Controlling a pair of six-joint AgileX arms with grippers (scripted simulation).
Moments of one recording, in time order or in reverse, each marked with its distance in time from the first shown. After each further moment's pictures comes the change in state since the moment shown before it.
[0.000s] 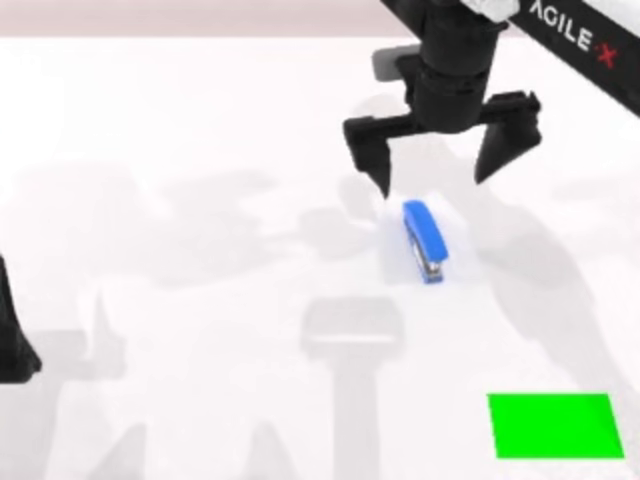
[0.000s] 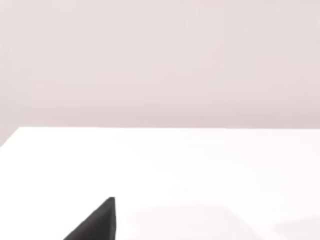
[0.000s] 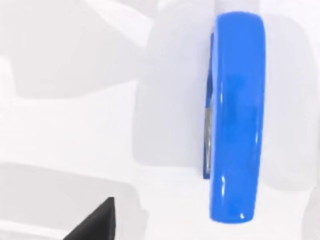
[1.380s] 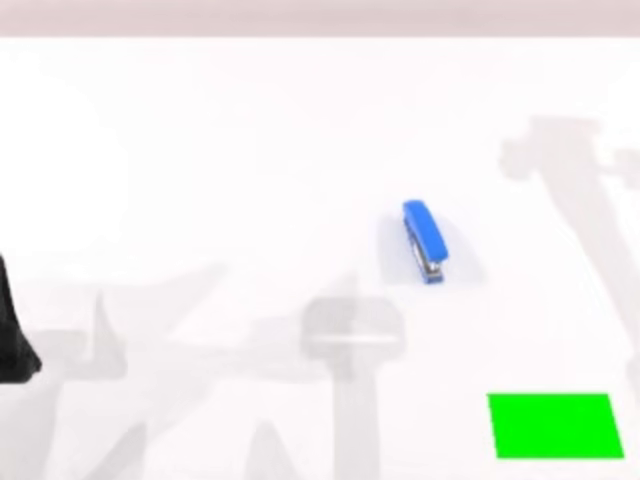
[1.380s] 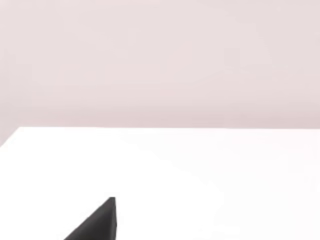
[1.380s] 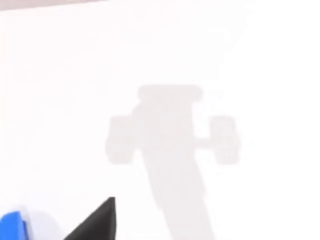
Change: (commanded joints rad) left arm 0.000 0.000 0.000 0.000 0.000 0.000; right arm -0.307 -1.007 -0.744 0.510 0.202 -0.065
